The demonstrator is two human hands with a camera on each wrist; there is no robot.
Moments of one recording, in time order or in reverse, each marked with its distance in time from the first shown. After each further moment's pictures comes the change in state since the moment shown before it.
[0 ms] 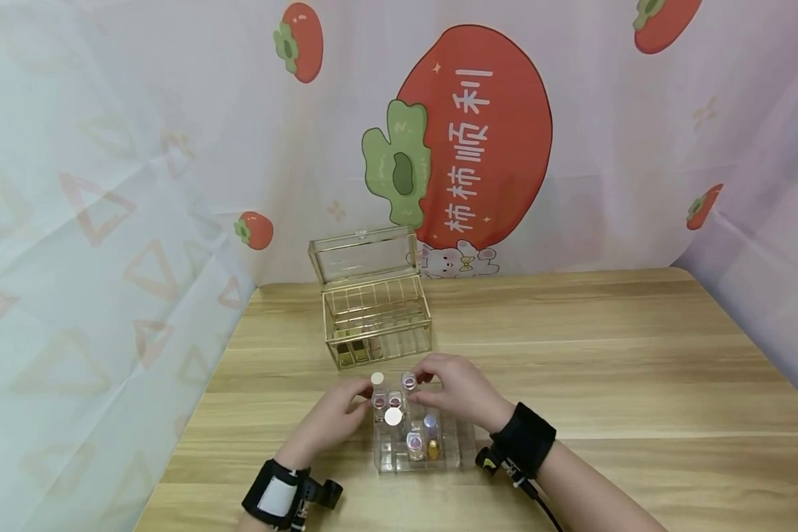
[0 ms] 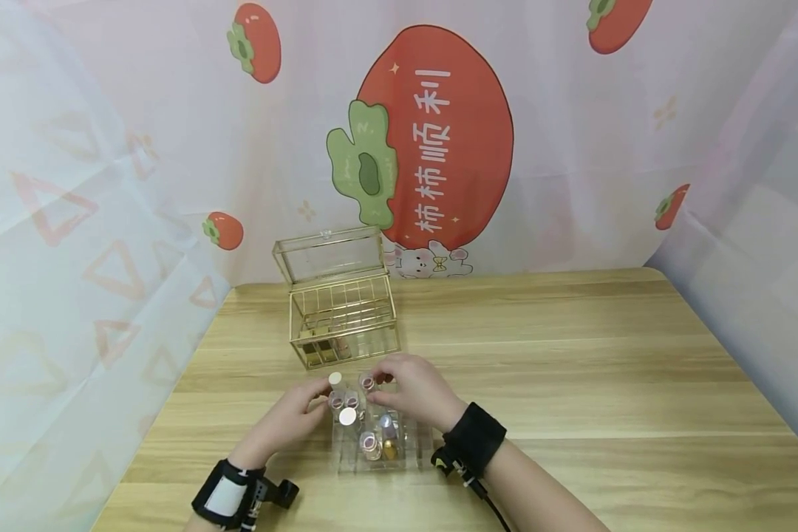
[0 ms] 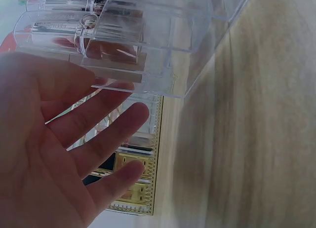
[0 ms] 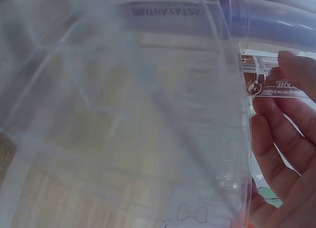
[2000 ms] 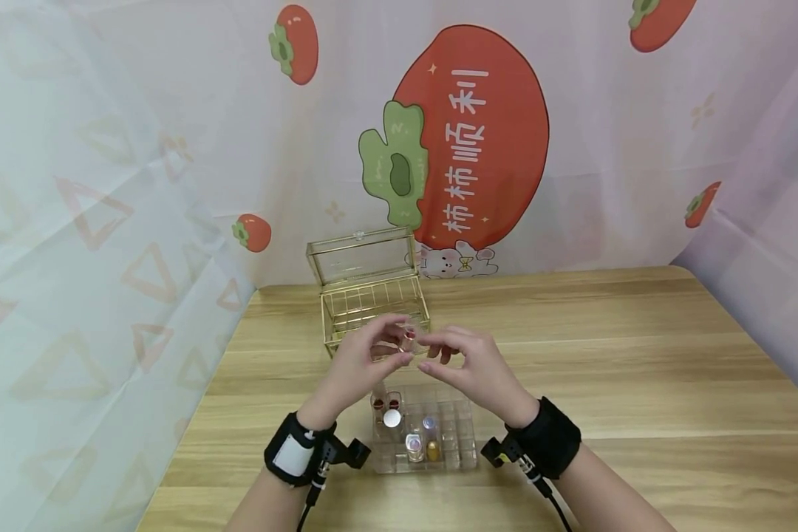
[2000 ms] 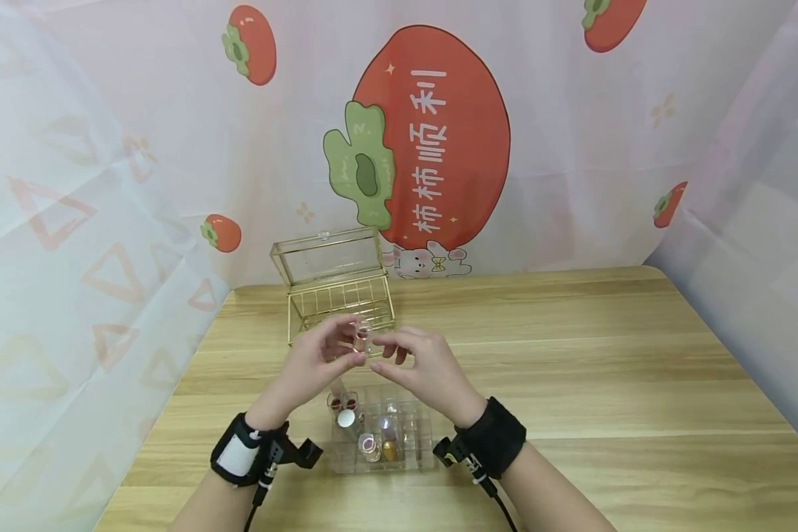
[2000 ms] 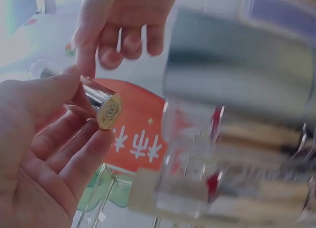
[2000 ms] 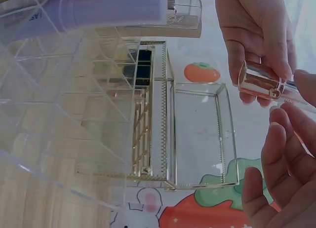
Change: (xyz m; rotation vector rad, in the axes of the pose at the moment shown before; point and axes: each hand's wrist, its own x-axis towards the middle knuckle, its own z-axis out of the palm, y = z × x) left_hand 0.063 0.074 -0.035 -0.296 0.157 0.222; right_hand -0.004 -0.018 -0.044 0.149 0.268 -0.107
